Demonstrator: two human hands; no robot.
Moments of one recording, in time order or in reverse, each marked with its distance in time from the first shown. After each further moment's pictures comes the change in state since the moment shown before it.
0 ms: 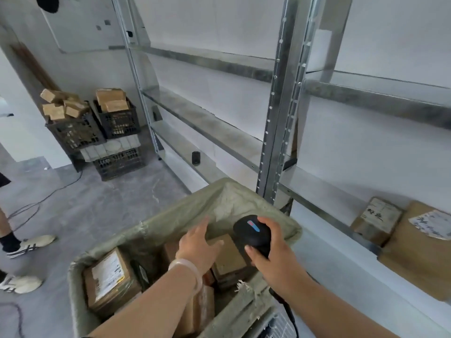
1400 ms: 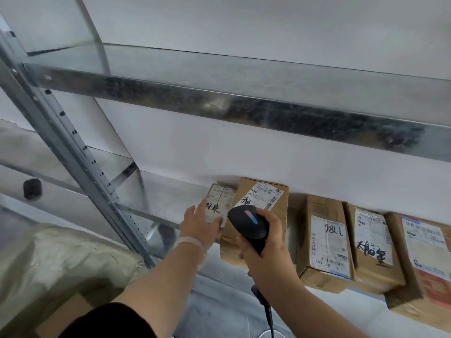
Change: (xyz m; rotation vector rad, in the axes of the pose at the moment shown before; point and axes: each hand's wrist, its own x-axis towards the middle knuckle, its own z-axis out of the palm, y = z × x) left_hand 0.089 0.301 0.331 0.068 -0.315 0.373; right_hand -0.035 0.172 -0.269 0.206 0.620 0.365
